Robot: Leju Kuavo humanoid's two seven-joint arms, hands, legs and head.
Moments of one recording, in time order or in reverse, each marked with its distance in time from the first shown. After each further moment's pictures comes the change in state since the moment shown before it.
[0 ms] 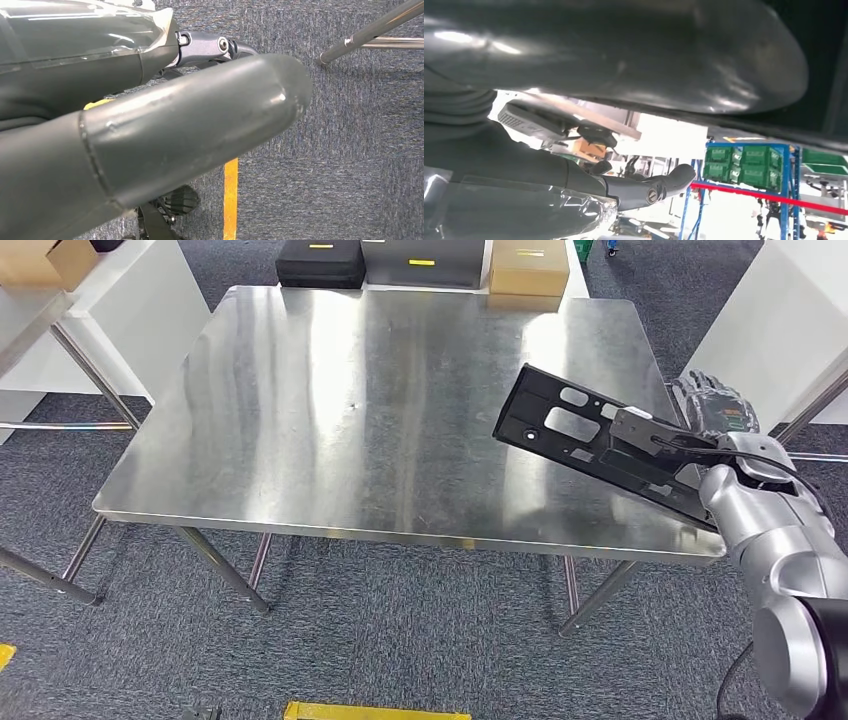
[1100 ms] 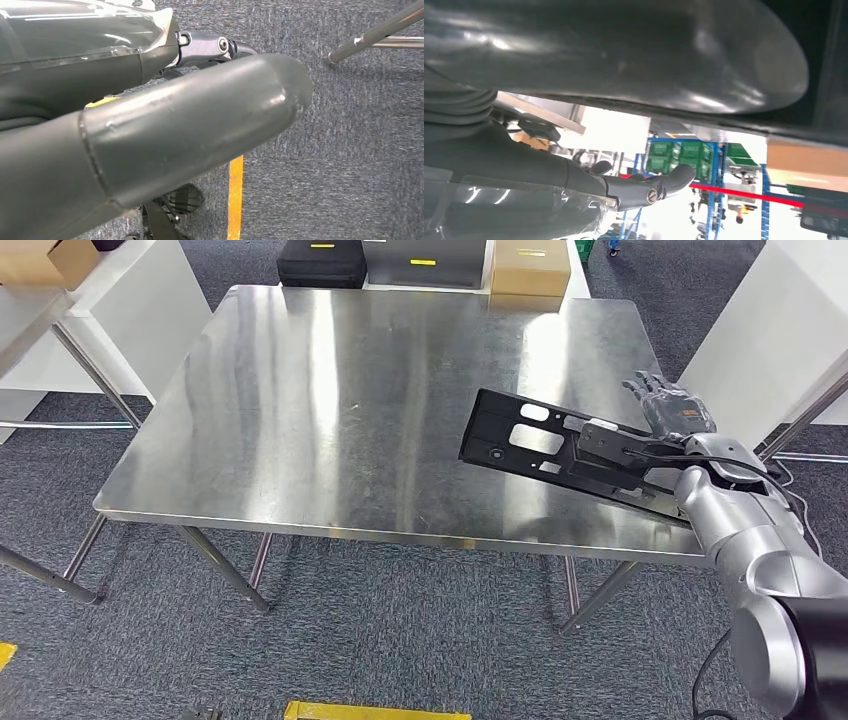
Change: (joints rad) left arm -0.001 -0.004 0.016 0.000 -0.006 0.004 0.027; right arm 0.013 0.061 -0.019 0.000 0.023 -0.011 -0.200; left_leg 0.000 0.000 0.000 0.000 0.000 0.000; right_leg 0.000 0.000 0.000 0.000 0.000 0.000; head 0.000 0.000
